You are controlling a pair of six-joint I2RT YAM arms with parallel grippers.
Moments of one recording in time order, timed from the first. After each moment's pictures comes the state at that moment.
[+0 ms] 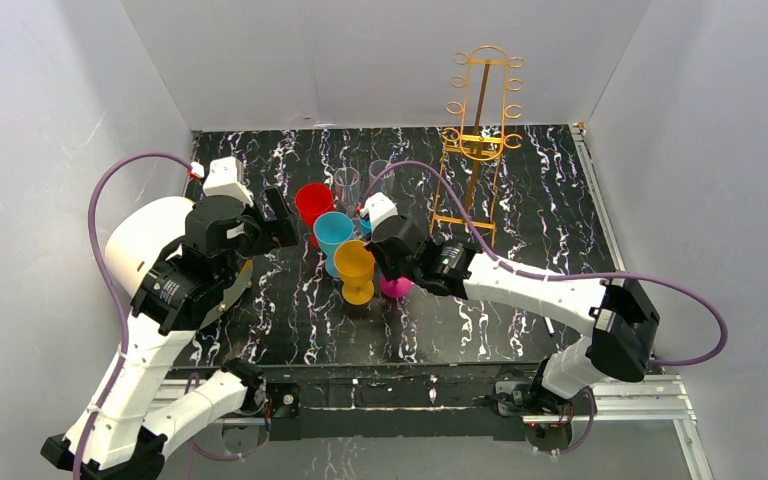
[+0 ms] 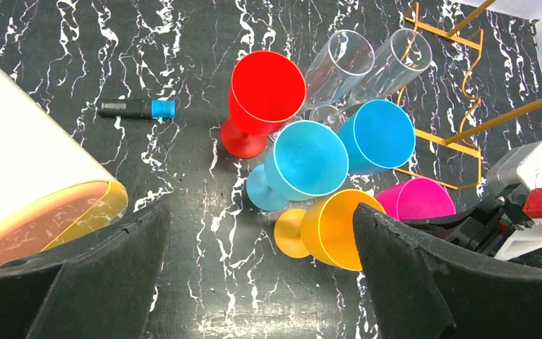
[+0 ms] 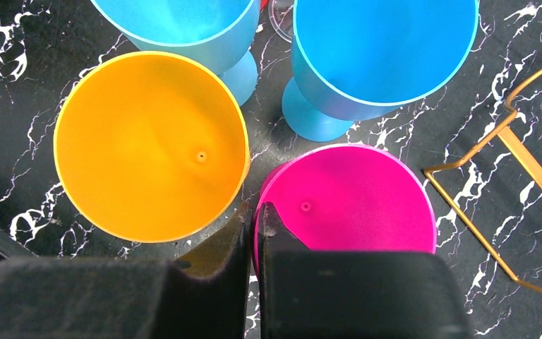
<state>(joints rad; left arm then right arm) -0.52 0.85 1.25 -0.87 -0.38 -0.46 1.10 1.50 1.18 -0.38 0.33 0.24</state>
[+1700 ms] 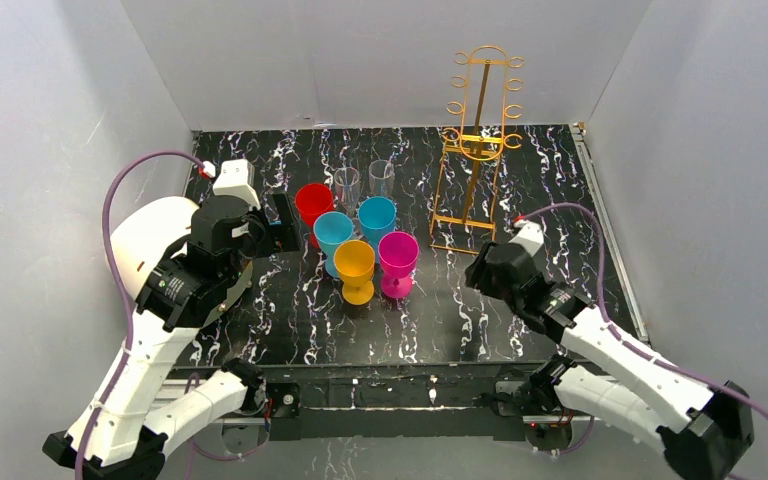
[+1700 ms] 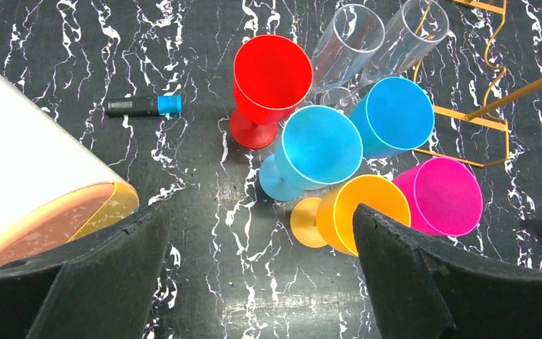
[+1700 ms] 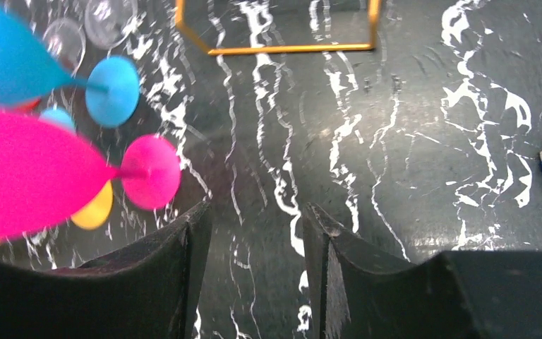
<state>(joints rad) -0.52 0.86 1.24 -0.88 -0.36 -0.38 0.82 0.83 0.62 -0.51 0.47 0.81</state>
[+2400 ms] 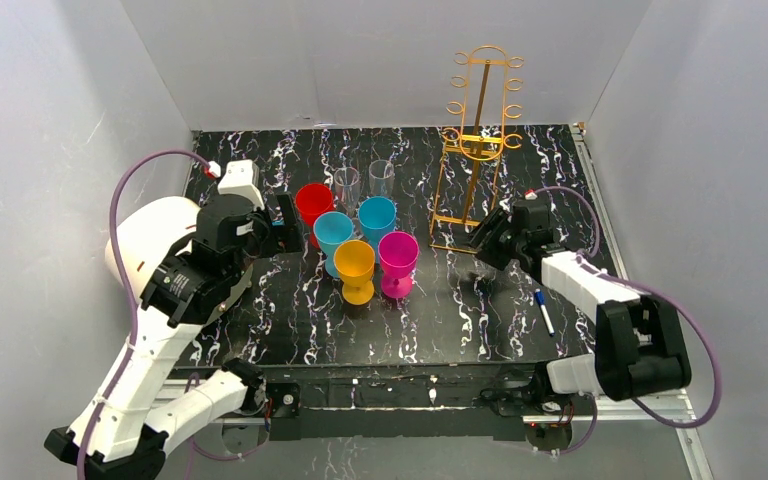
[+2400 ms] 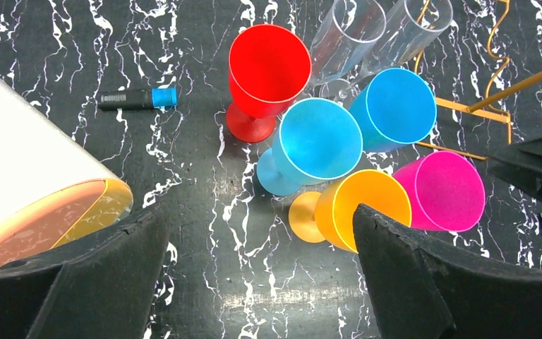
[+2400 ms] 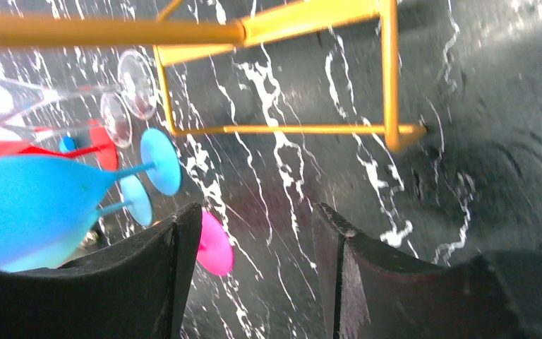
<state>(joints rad) -0.52 0.87 1.22 -0.88 -0.34 -0.39 0.24 1.31 0.65 -0.10 -0.24 0.84</state>
